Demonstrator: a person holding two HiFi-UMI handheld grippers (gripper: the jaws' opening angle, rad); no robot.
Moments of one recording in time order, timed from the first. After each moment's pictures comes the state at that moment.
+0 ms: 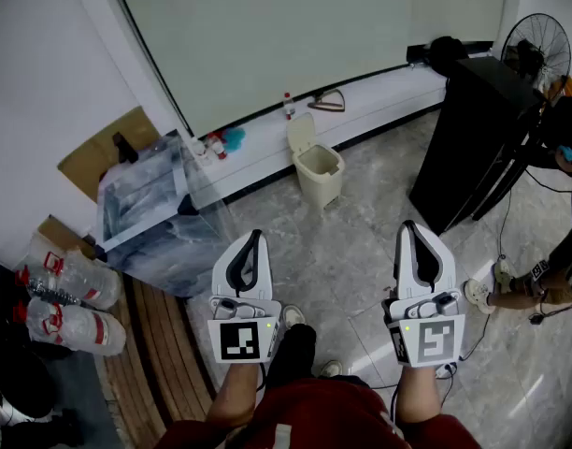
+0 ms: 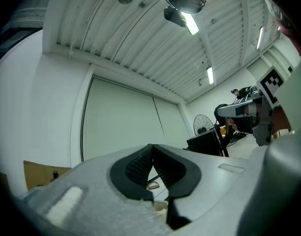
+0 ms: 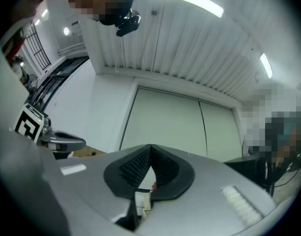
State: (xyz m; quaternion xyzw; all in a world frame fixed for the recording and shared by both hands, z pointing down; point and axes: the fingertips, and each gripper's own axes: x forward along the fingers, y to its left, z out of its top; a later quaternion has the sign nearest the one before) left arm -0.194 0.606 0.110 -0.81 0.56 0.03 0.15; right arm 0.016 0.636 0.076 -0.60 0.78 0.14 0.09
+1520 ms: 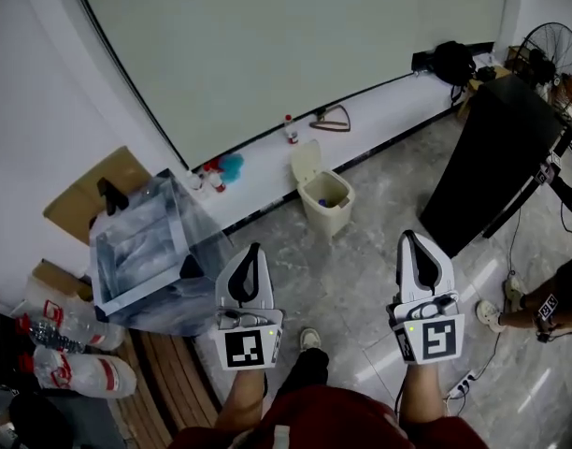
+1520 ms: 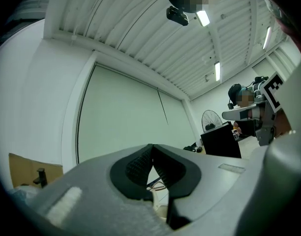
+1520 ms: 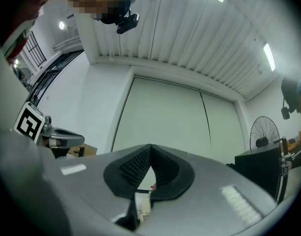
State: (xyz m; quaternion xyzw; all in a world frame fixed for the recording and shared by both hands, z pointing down) left arm -0.245 0.399 0.130 -0.81 0.57 0.02 0.12; right arm -0.017 0.432 0.103 -0.60 0.79 0.12 0.07
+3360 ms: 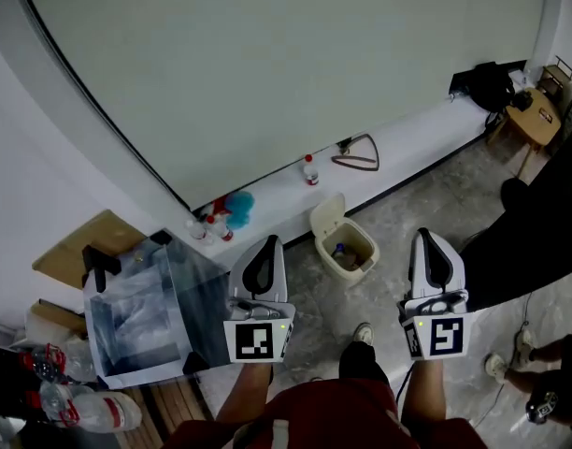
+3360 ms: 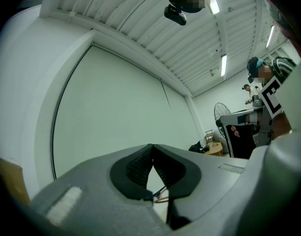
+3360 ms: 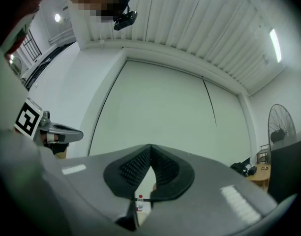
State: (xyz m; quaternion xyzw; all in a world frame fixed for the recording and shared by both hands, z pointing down) left arm -0.239 0.052 0.143 -0.82 0.56 0.02 0.10; right arm -0.008 0.079 0.133 -0.62 0.78 0.10 0.04
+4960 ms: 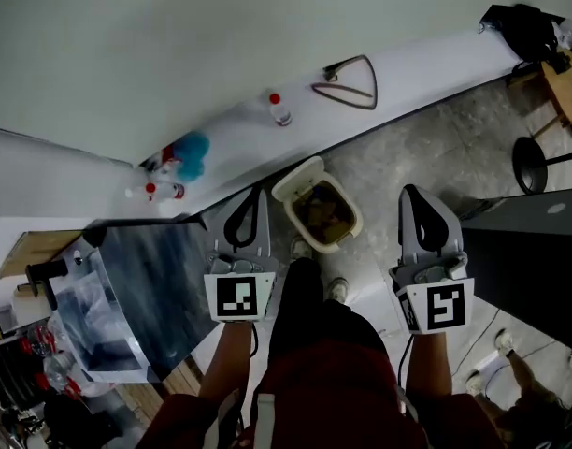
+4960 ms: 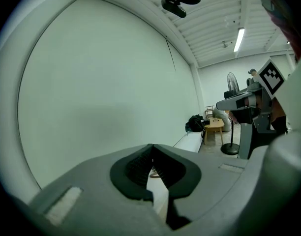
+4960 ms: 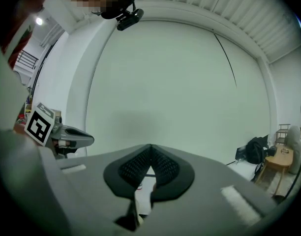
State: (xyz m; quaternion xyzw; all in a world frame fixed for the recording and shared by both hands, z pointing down) left arm -0.161 -0.209 0.328 -0.82 0.56 -0.12 0.00; right arm 0.044 -0.194 0.281 -0.55 0.83 -0.01 -0.07
